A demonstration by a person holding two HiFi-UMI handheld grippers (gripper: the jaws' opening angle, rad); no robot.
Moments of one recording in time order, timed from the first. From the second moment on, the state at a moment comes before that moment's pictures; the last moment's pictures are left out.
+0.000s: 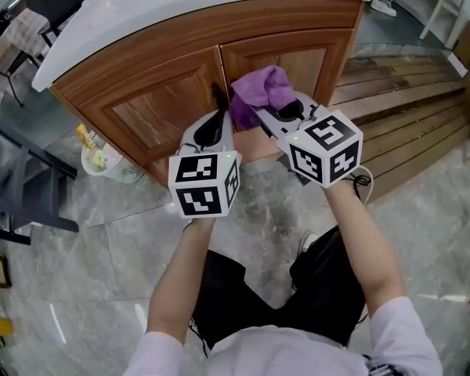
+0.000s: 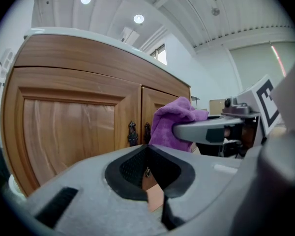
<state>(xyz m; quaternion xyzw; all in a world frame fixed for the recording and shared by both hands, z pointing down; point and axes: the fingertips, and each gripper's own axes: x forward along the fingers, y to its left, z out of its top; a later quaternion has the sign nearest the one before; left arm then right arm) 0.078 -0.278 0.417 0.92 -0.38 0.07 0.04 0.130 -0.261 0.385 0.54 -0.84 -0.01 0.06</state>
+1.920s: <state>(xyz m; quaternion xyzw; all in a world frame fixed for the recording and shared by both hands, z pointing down) 0.057 -0.286 0.435 0.91 -0.40 0.05 0.05 0.145 -0.235 0.372 0.53 -0.84 -0.04 0.08</state>
